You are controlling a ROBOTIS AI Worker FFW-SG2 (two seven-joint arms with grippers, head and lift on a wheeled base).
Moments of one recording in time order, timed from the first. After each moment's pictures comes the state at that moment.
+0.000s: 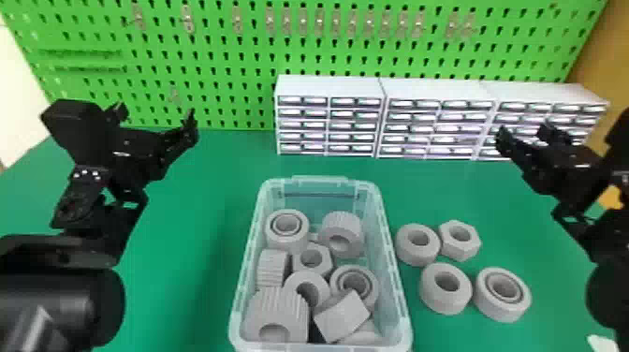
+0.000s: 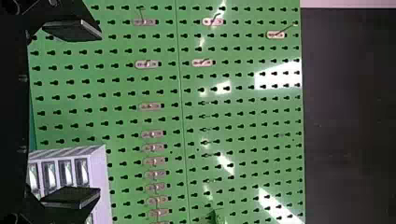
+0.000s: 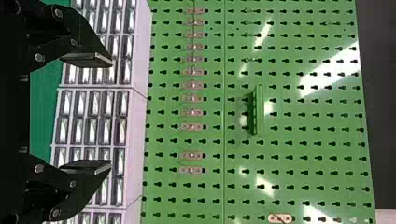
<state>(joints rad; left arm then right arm) -0.07 0.15 0.04 -1.85 0.10 0.11 -0.11 -0.14 -0.10 -0.30 -1.84 -0.08 0.37 0.38</state>
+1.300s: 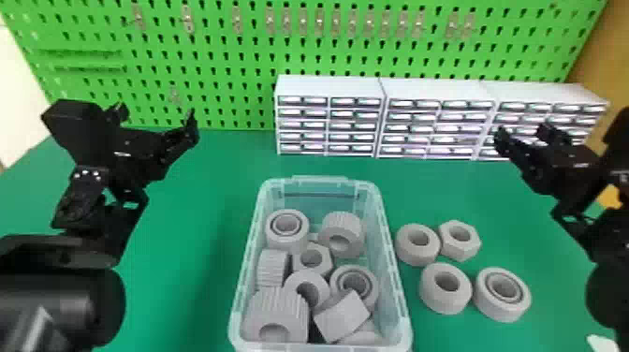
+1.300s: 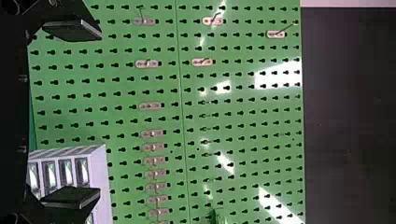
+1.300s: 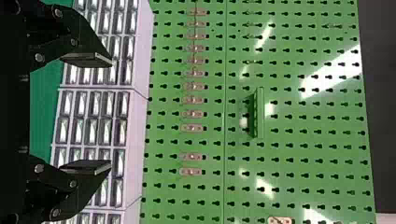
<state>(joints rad) -0.07 0.15 0.04 -1.85 0.10 0.11 -0.11 -0.14 -0.10 -0.30 -1.84 -0.08 0.37 0.38</state>
